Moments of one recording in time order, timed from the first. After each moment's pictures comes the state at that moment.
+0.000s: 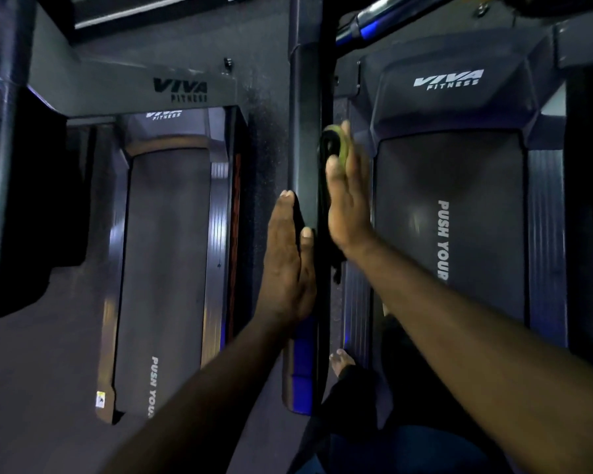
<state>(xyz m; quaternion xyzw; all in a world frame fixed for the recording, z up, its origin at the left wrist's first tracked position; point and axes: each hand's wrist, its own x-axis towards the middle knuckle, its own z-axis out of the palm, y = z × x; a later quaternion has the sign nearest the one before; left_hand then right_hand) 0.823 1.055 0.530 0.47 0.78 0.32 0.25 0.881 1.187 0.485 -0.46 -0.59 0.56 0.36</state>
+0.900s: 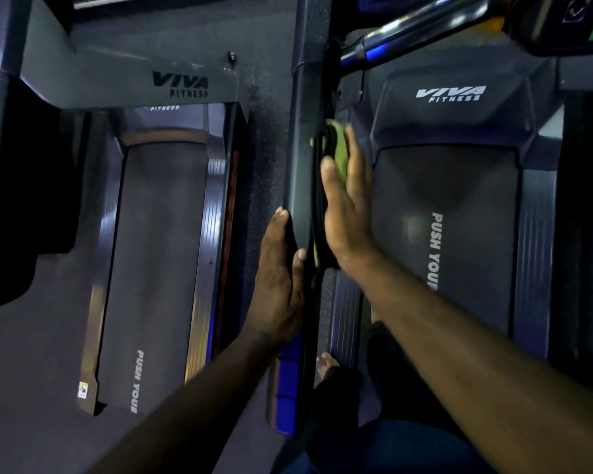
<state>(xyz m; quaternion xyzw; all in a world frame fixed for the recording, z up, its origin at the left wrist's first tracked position) 0.824 1.063 0.533 0.44 0.79 0.33 0.28 0.880 1.209 0.514 -0.45 -0.56 0.58 0.38</state>
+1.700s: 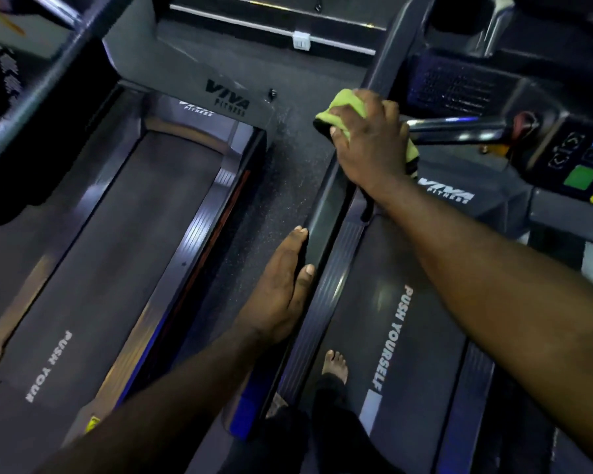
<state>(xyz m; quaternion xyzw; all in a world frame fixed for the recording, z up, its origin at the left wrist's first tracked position) 0.826 1.057 0.540 0.41 0.79 0.34 0.30 0.820 1.339 0.561 -0.33 -0.92 0.08 0.19</state>
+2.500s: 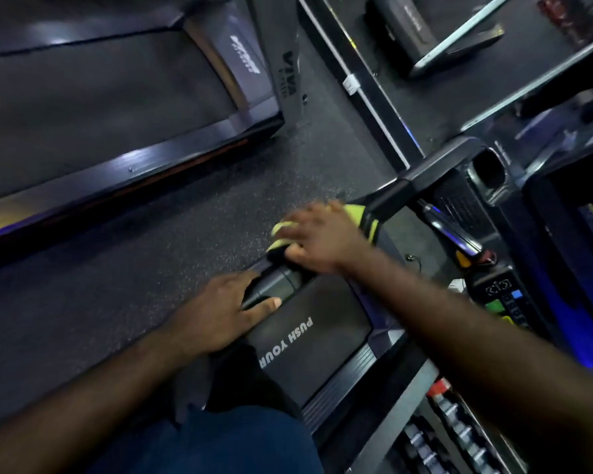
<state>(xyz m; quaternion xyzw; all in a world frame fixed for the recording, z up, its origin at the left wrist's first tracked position) 0.868 0.920 0.554 0.23 0.82 0.37 0.38 0.831 1.165 0.602 0.13 -0.95 -0.14 -0.24</state>
